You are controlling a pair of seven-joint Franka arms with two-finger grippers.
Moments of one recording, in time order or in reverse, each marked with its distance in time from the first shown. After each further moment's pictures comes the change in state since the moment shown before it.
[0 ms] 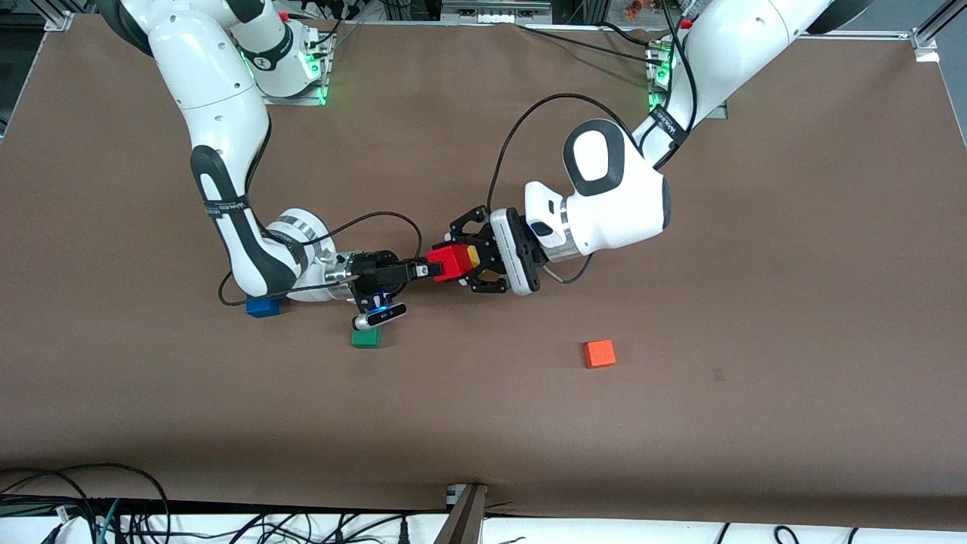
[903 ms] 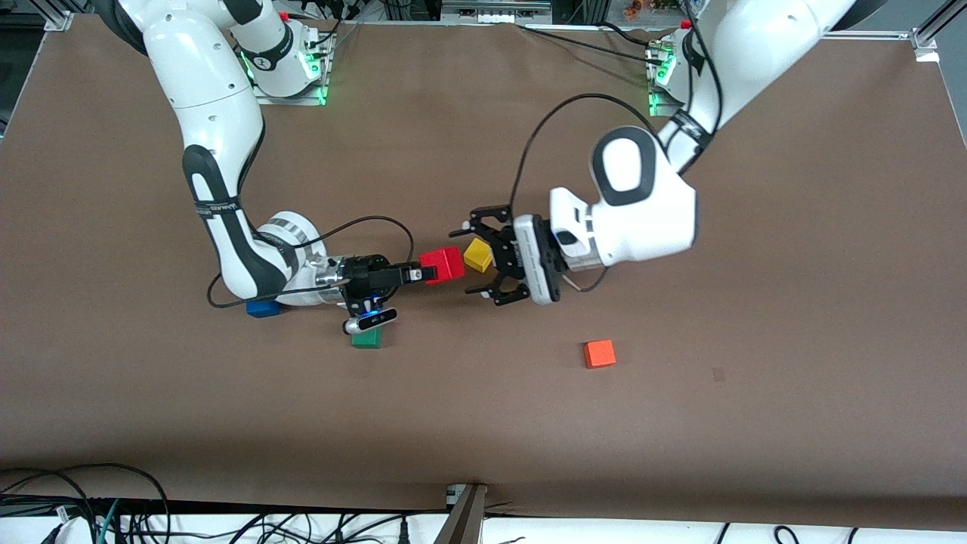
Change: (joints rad) left arm 0.138 -0.022 -0.015 0.017 -0.004 -0.244 -0.001; right arm -0.002 -0.010 -0.067 0.024 -0.082 0.000 0.013
